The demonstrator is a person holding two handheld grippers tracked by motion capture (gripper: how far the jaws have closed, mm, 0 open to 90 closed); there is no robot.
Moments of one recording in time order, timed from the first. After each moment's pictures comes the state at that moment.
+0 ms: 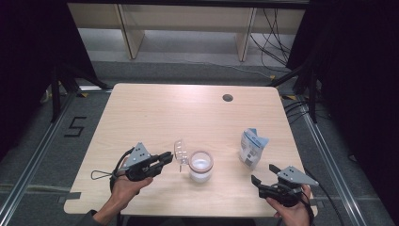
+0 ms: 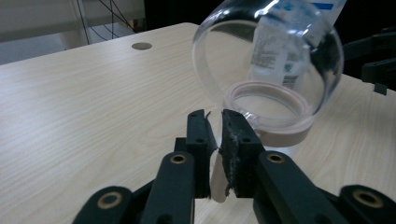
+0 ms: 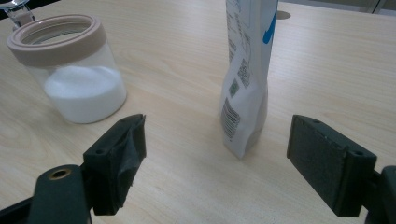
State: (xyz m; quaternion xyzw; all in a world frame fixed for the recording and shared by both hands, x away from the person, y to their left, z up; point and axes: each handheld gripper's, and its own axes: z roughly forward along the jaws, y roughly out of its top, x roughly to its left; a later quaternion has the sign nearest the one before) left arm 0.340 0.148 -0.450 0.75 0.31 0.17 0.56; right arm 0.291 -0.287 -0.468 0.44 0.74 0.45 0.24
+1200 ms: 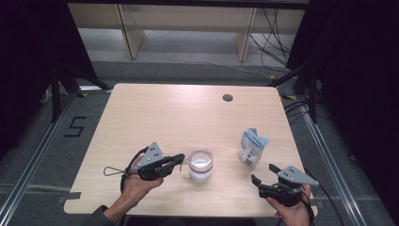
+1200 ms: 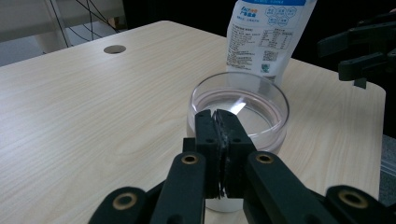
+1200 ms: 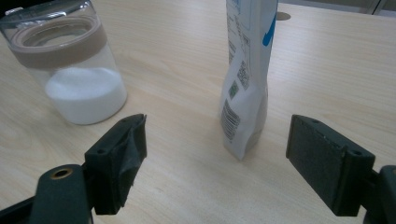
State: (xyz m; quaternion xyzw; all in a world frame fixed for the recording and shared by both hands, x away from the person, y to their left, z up) left arm 0.341 0.117 -0.446 0.77 0.28 0.15 0.55; right arm 0.291 -0.287 -0.466 0.44 0.74 0.45 0.24
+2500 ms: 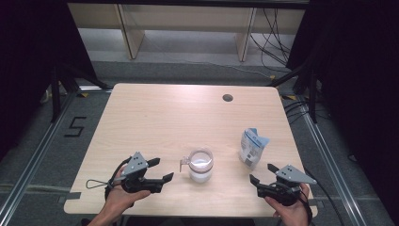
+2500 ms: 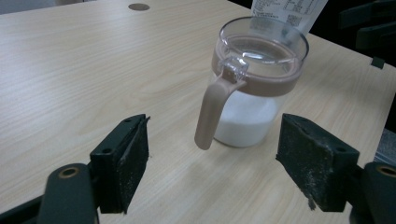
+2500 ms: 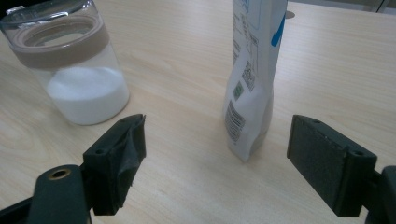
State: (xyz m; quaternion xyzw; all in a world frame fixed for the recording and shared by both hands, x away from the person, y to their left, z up) left arm 0.316 0.157 -0.463 0.77 0.34 0.14 0.51; right arm 0.294 -0.283 -0.468 0.43 0.74 0.45 0.24
